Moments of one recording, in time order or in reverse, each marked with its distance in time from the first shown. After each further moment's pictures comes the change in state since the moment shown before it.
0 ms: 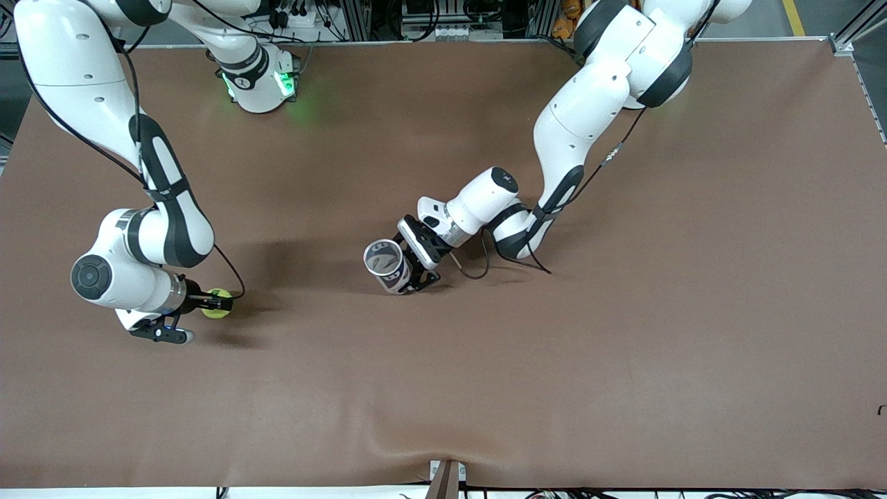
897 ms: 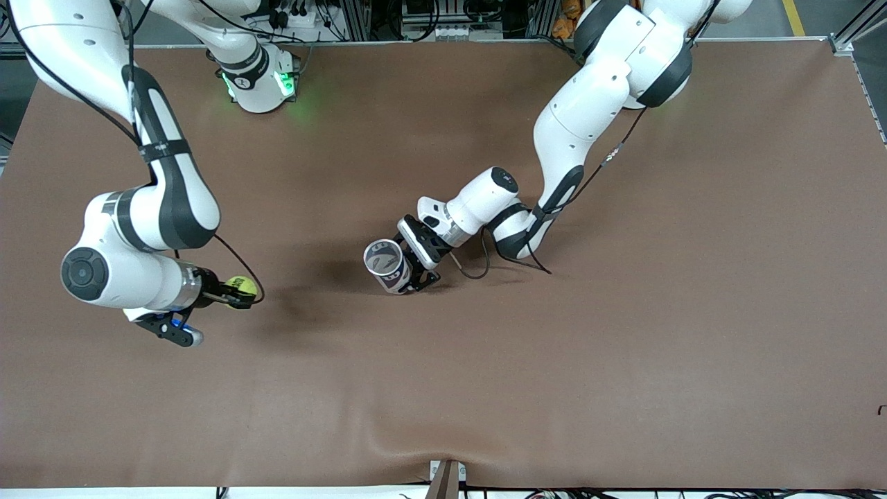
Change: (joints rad) left arm -0.001 0.000 0.001 0.000 0.000 0.000 0.000; right arm 0.013 -0.096 0.169 0.169 0.000 -0.309 0.416
